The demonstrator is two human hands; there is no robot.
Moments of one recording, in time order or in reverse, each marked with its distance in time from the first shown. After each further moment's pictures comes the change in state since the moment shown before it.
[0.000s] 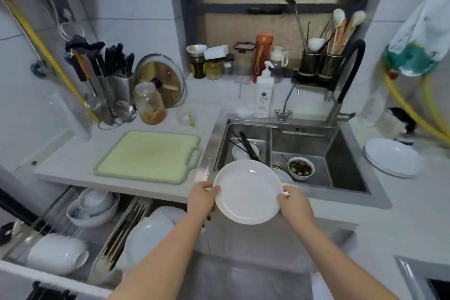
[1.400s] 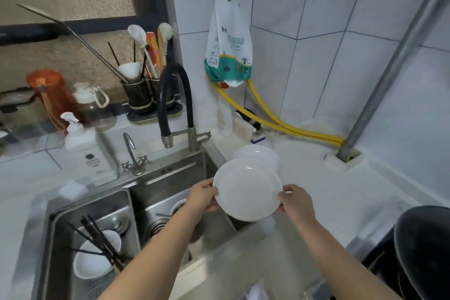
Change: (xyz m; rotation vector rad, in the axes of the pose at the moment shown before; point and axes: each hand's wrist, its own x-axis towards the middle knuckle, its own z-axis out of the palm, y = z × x) left_hand 0.099 0.189 0.381 0.089 -0.811 -0.017; right_hand 0.162 0.155 -0.240 0.436 0.516 0.553
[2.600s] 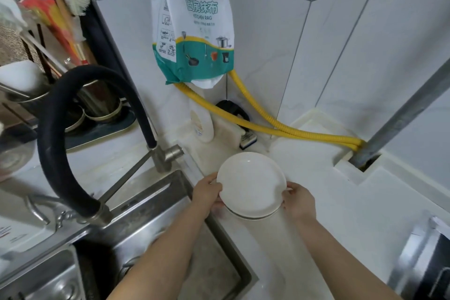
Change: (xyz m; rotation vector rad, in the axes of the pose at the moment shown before) left_hand 0.210 0.034 0.069 -0.007 -0.007 -0.134; right_hand 0.186 -0.005 0.035 -0.127 0.102 0.122
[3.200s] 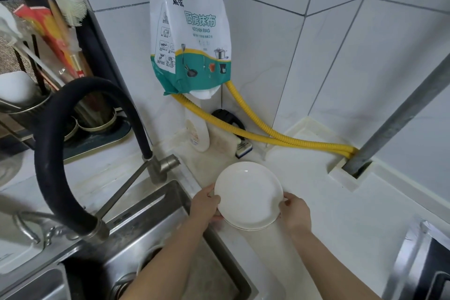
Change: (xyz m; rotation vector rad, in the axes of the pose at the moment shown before) left_hand 0.010 -0.010 -0.005 0.132 -0.051 0.008; right_hand 0.000 0.007 0.008 -0.079 0.071 -0.043
